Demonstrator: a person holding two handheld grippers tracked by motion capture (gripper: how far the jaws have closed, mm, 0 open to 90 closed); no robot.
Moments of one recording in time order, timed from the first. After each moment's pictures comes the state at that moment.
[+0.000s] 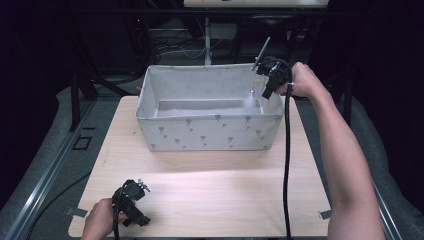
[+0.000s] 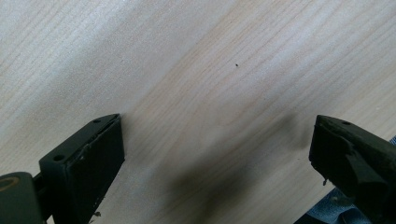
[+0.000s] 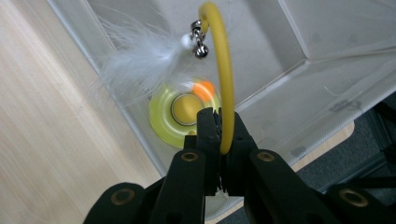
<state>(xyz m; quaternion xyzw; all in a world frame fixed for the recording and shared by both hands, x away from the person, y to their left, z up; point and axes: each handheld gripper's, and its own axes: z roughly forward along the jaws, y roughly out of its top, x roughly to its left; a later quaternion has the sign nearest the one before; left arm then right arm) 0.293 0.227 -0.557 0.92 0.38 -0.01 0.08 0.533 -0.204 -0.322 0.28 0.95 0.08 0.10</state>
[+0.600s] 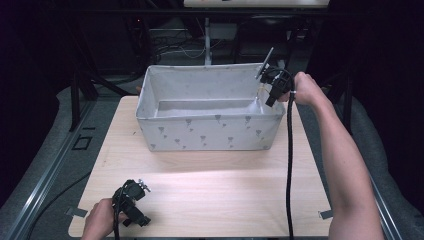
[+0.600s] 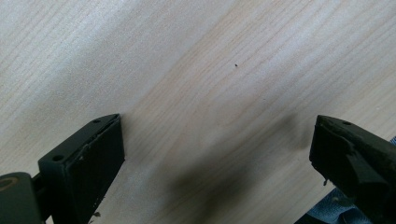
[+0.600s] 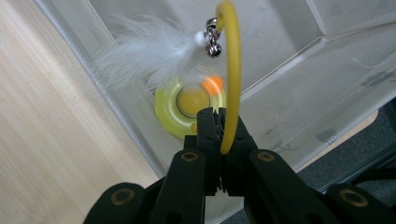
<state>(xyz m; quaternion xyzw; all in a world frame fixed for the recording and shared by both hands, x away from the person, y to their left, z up) 0.293 0.226 -0.558 0.92 0.38 -0.01 0.08 0.533 -0.217 -0.349 0.29 0.95 0.08 0.08</state>
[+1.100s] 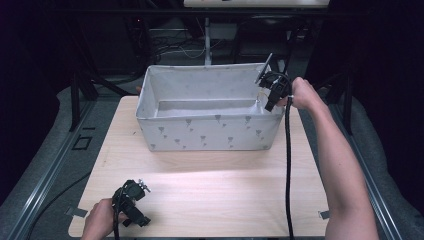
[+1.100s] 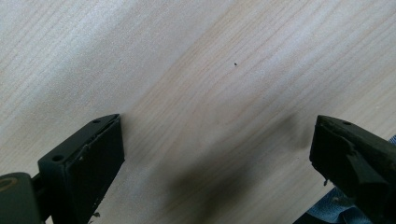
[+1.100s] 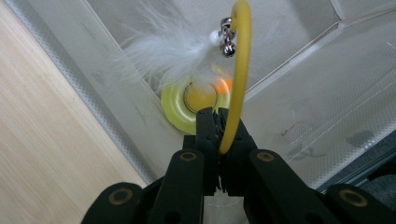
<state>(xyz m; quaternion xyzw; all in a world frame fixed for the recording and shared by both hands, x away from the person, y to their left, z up) 0.292 0.226 -0.558 0.92 0.37 -0.01 0.08 0.537 -0.218 -0.368 0.31 0.94 0.07 0.06</state>
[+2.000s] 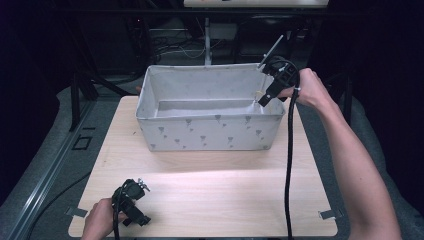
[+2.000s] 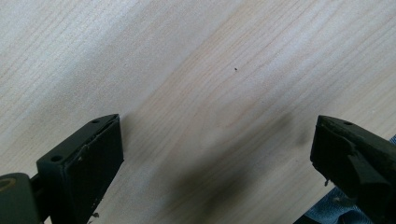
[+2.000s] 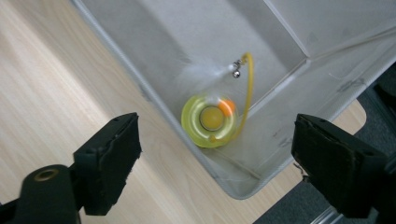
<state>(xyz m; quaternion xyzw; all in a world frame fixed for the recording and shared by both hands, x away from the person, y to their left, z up) 0.292 0.227 -0.555 0.92 0.38 -0.01 0.09 0.496 -0.209 -0.302 0.33 0.93 0.15 0.11</state>
